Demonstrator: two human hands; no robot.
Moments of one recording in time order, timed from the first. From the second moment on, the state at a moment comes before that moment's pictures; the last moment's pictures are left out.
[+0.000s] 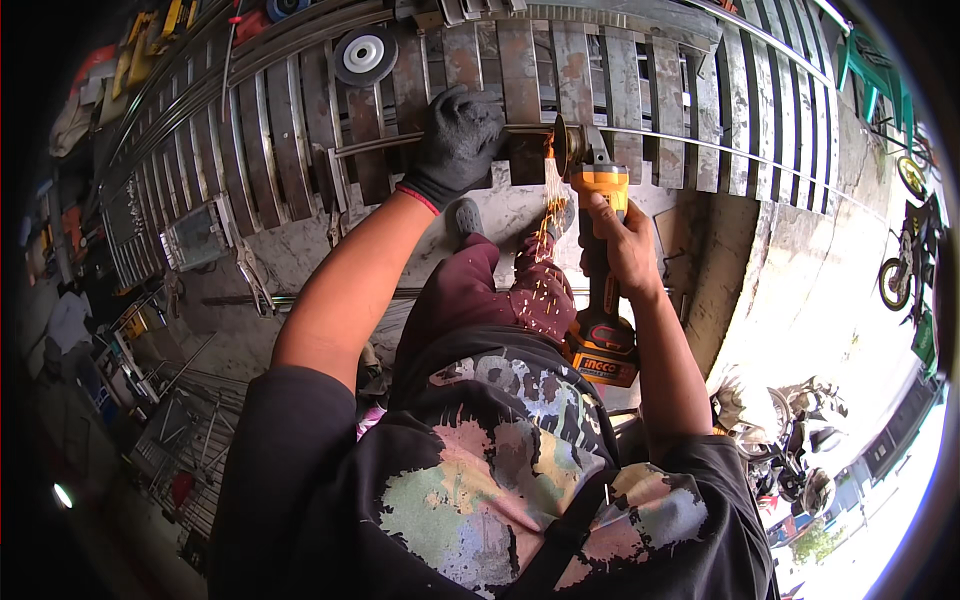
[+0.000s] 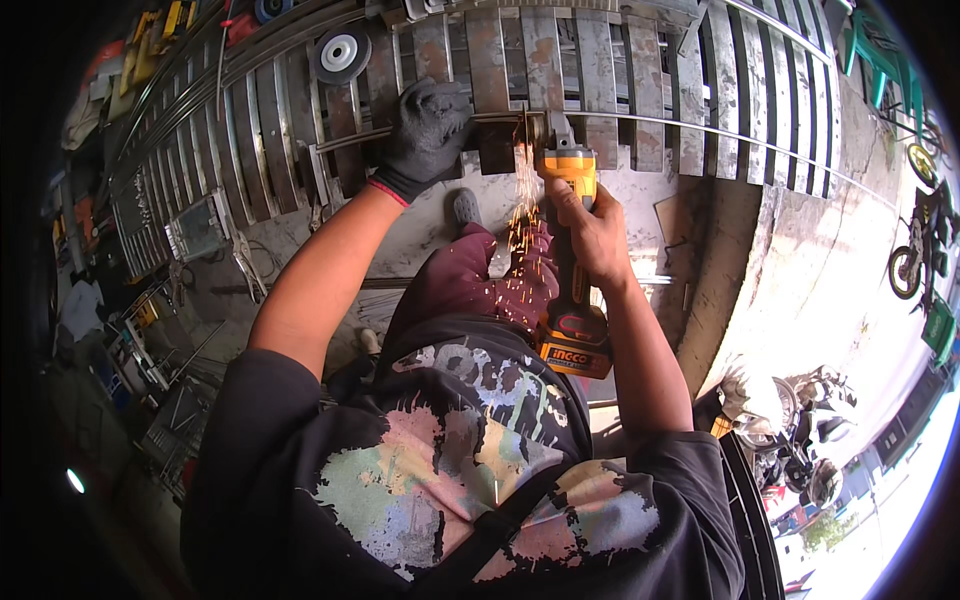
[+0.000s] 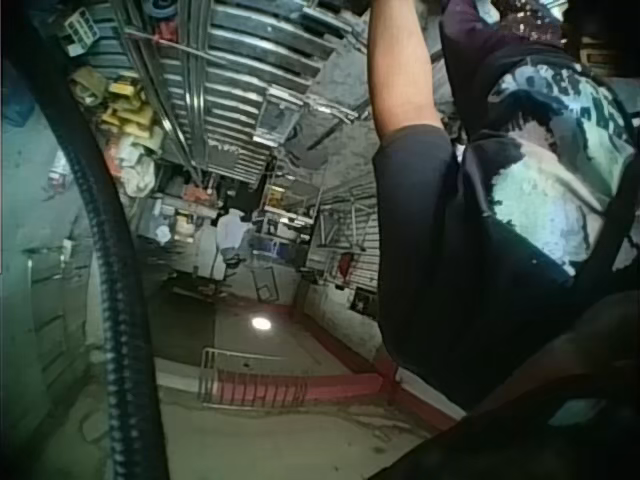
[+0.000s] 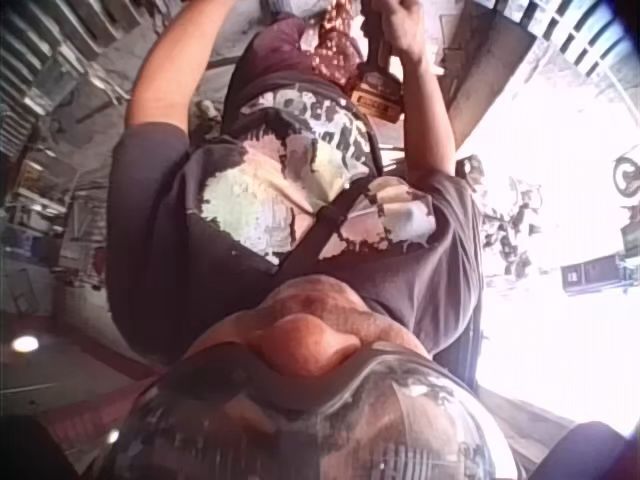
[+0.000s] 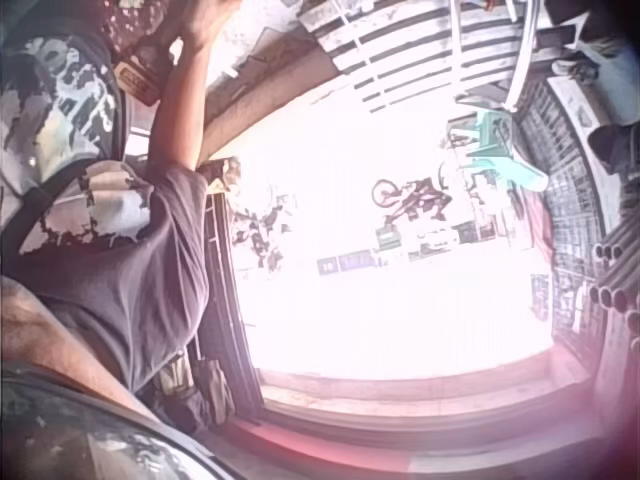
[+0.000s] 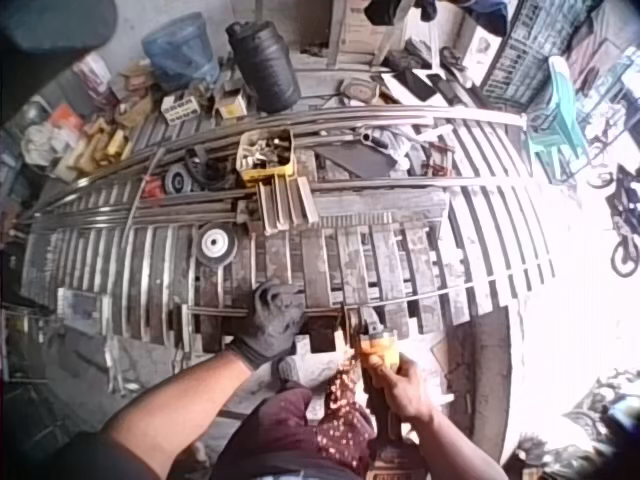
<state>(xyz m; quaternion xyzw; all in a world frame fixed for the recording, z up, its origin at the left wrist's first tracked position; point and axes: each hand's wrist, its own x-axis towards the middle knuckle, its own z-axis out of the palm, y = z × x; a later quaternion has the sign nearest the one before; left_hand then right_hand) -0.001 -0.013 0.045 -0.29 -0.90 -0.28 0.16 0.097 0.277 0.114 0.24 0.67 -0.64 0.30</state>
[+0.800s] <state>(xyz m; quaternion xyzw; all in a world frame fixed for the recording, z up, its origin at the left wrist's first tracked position) 0.003 -0.013 0.041 -0.26 -0.91 -0.29 0.17 0.101 0.274 0.142 0.28 0.64 -0.65 0.29</state>
